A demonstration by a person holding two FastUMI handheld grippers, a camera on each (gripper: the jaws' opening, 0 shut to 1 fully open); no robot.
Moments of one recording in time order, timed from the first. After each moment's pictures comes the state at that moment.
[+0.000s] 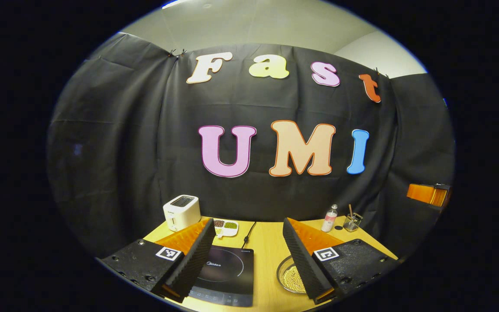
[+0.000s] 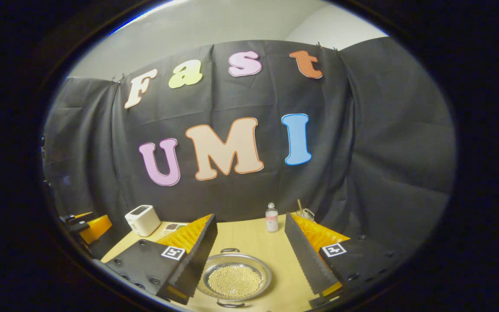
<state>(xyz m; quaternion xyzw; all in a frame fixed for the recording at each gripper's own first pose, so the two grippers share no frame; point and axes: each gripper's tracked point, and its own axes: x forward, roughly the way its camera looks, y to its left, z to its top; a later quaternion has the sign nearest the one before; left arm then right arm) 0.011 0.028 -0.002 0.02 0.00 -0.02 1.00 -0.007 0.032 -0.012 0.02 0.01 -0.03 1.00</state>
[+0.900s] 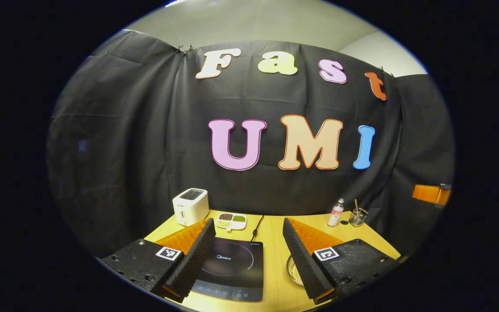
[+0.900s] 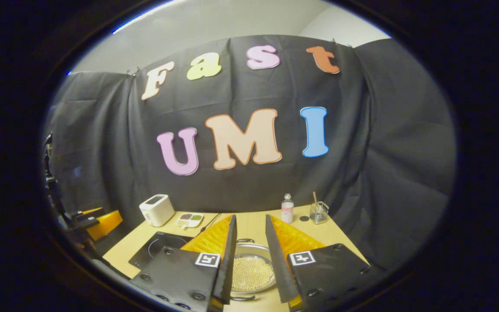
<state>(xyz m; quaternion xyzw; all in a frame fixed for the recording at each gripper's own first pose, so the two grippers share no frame) -0.005 0.057 -0.017 0.01 0.02 0.00 1.00 -0.023 0.079 -0.044 0.00 0.05 0.03 1.00</state>
